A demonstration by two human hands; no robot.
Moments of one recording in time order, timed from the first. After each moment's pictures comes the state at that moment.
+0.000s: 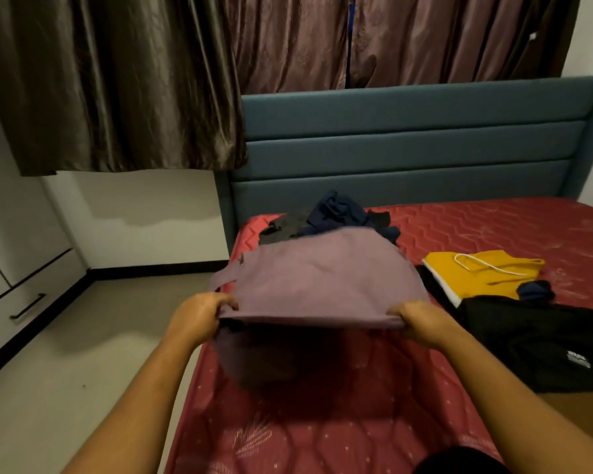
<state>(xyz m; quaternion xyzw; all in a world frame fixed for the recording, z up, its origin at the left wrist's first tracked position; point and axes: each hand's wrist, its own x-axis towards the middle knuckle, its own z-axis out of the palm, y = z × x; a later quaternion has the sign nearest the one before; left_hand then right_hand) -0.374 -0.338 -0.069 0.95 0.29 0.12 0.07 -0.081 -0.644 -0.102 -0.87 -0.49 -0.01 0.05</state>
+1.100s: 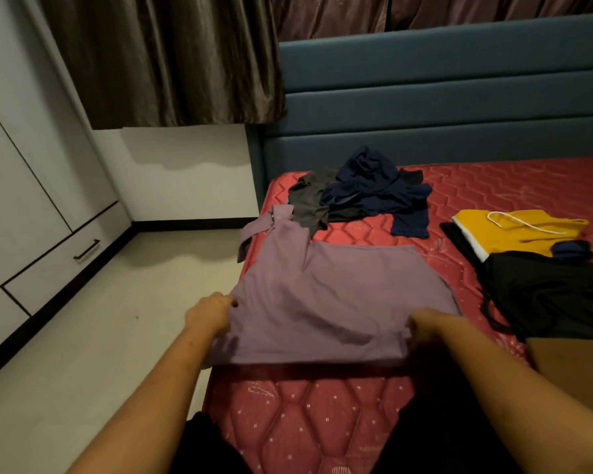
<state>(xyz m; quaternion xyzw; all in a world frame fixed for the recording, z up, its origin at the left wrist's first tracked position) -0.460 -0.380 -0.137 0.90 0.43 -0.10 0.02 -0.148 -0.652 -0.177 -0.88 -0.41 0.23 -0.08</state>
